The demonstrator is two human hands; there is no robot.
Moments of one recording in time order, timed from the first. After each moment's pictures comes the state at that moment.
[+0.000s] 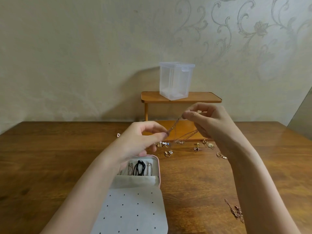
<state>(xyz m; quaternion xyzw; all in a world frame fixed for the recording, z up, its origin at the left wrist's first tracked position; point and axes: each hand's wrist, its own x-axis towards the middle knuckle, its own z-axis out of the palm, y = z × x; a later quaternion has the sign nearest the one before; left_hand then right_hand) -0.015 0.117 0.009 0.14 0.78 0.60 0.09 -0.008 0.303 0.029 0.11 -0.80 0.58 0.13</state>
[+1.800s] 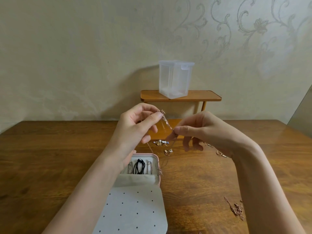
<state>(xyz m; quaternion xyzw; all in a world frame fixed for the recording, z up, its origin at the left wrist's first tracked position) -0.014 0.120 0.011 0.17 0.67 0.72 -0.03 -0.003 0.306 0.028 0.20 -0.84 0.51 -0.05</state>
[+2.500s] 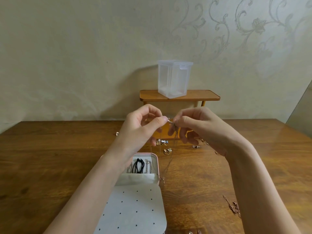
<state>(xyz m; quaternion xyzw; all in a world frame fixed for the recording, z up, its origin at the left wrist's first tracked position) -0.010 0.127 0.011 0.21 0.71 0.67 -0.04 0.001 0.296 0.032 0.18 -0.82 0.55 -0.01</state>
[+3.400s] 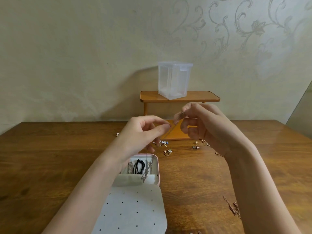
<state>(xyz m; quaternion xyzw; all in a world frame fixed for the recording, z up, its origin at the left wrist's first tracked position) -0.012 0.122 0.011 0.18 0.77 0.61 0.03 0.001 0.293 0.035 0.14 -0.71 0.69 0.03</state>
